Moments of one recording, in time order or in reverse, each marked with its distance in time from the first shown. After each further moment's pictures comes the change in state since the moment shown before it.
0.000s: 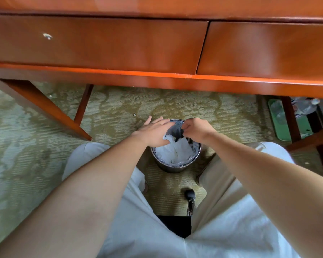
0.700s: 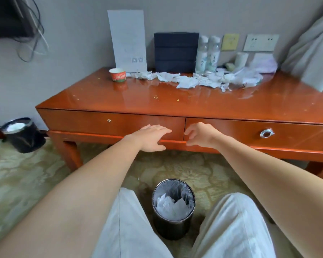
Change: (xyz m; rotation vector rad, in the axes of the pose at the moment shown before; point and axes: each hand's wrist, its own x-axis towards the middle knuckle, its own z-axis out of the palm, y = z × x) left_hand -0.158 0.062 -0.182 0.192 0.386 0.035; right_hand -0.161 -0.093 -0.164 -0.163 0.339 -0.285
